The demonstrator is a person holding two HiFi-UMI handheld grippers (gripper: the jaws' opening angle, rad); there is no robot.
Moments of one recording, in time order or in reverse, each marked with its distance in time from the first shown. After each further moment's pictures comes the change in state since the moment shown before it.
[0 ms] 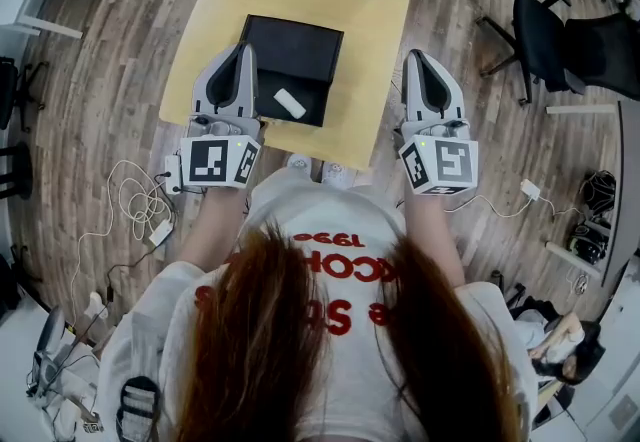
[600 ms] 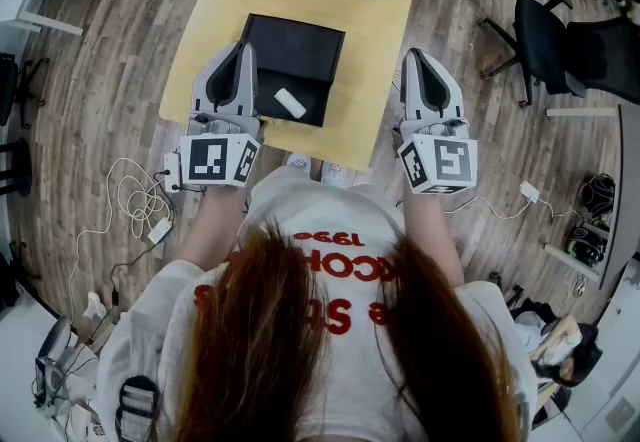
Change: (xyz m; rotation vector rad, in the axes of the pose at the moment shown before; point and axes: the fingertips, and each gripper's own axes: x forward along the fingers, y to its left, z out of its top) left arm -0.001 0.003 -0.003 0.000 0.002 0.009; right arm 0.004 0.003 -0.002 0.000 0.003 0.008
